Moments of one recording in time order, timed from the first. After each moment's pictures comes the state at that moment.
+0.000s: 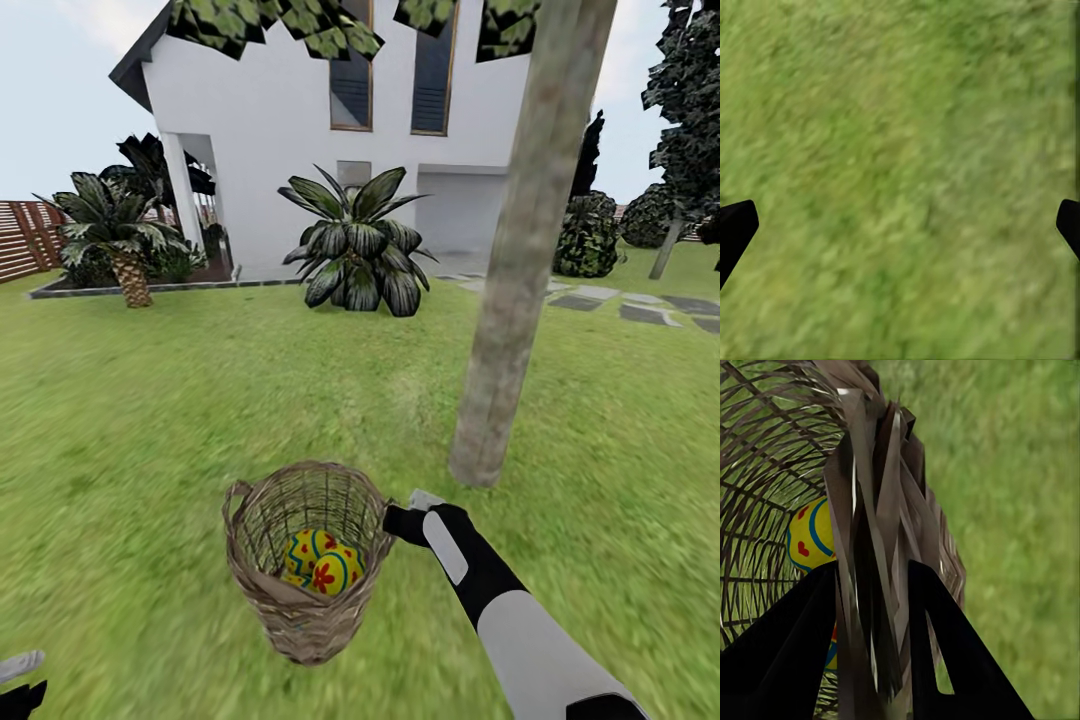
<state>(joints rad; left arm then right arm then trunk) -0.25 0.45 0.33 -0.54 0.21 0.14 -0.05 -0.72 0.17 0.11 -0.67 -0.52 0.58 -0.17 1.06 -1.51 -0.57</state>
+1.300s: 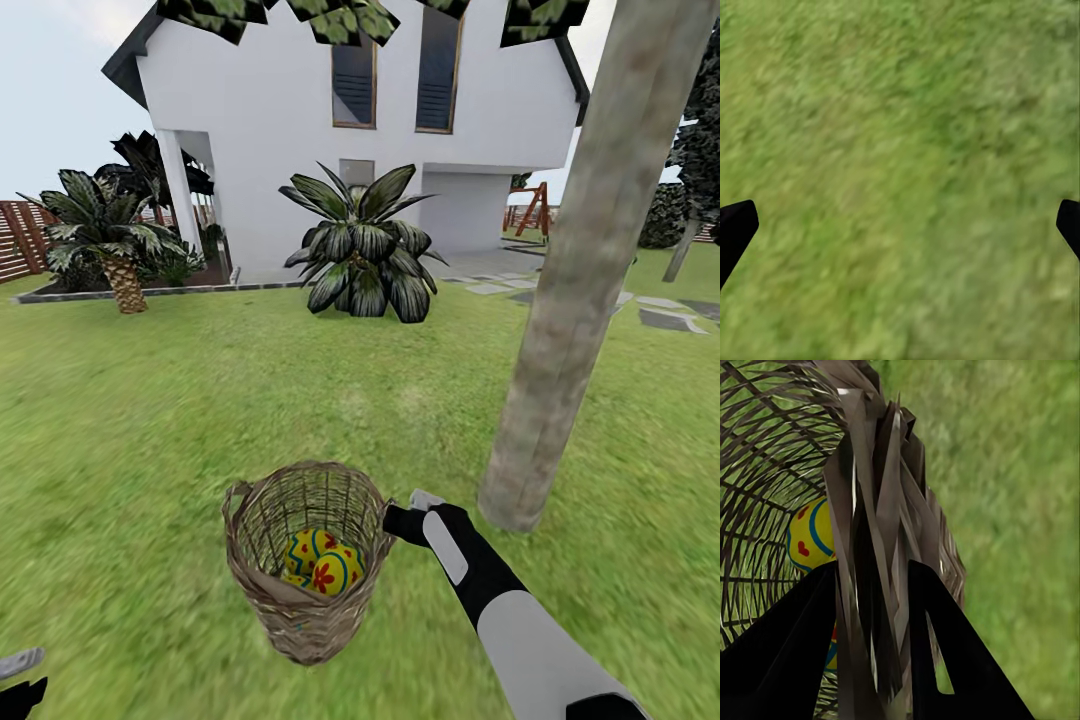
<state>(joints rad) -0.25 0.45 0.33 -0.55 0.21 0.14 -0.06 -0.73 0.17 0.11 -0.67 -0.52 0.58 -0.17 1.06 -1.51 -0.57</state>
